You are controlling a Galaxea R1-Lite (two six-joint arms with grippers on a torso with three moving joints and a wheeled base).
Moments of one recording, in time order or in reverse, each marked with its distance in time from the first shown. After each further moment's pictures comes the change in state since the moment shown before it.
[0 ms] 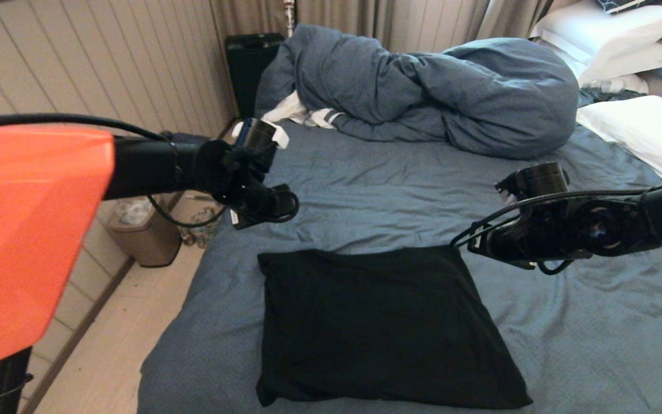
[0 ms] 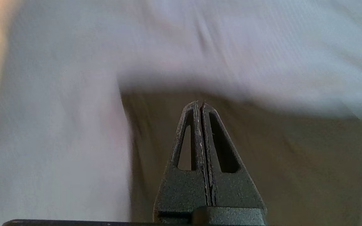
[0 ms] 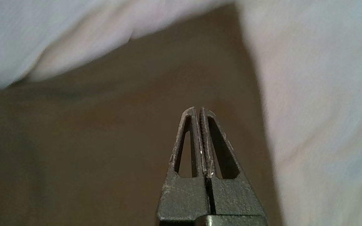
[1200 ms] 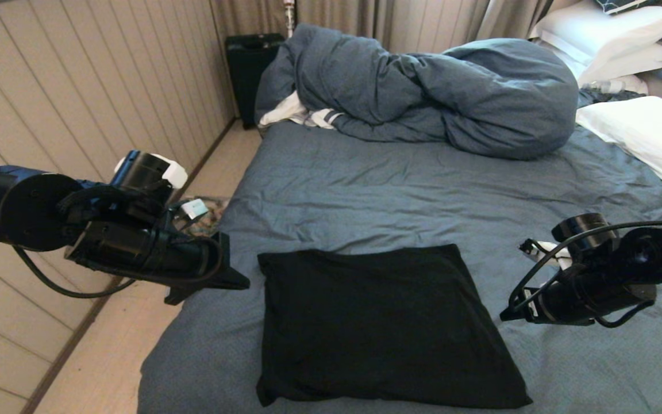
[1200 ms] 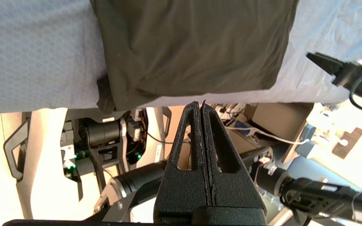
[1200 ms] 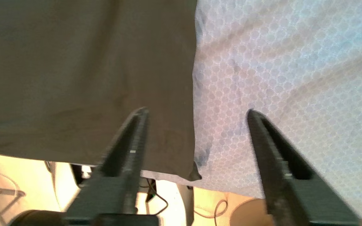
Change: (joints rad) left arm 0.136 -0.449 0.743 -0.148 -0.621 0.016; right arm -0.198 0.009 0.203 0.165 0.142 -0.425
